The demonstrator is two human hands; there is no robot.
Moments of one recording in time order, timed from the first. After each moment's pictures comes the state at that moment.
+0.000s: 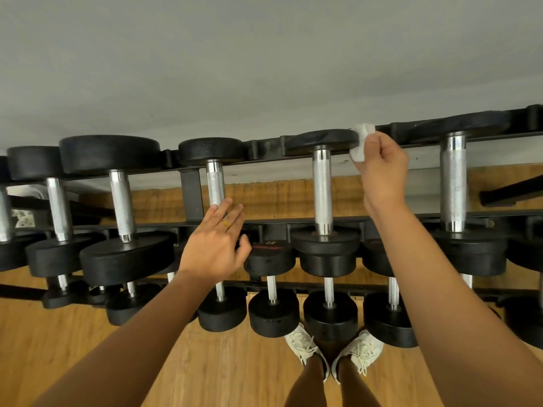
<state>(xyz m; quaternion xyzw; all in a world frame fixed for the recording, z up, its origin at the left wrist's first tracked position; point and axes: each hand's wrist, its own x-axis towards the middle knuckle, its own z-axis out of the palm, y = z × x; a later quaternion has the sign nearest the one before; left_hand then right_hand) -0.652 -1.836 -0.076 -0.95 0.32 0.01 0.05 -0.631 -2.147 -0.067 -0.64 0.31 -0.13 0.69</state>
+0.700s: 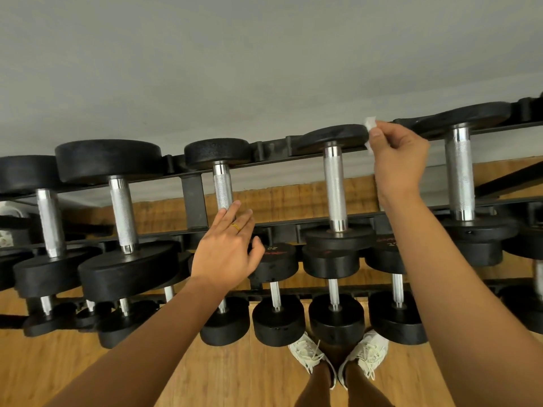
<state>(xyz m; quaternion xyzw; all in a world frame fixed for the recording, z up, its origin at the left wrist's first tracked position) -0.651 -1.833 -0.077 -0.95 0.32 0.02 0.04 -0.631 -2.139 -0.055 -0.68 0.31 -0.22 0.63</state>
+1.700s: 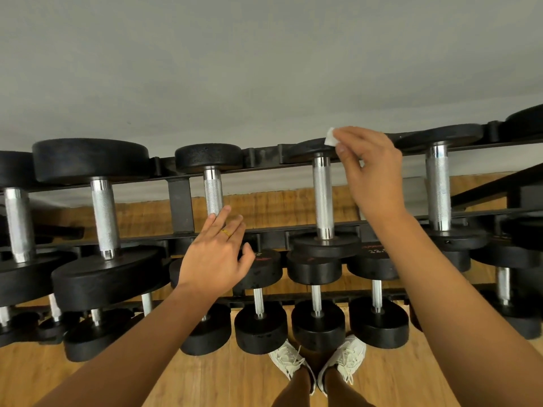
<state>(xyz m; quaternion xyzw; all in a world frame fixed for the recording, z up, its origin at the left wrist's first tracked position) -0.650 -1.830 -0.076 -0.94 0.33 0.01 0.04 -0.638 -2.129 -0.036 -0.91 0.09 -0.22 0.34</state>
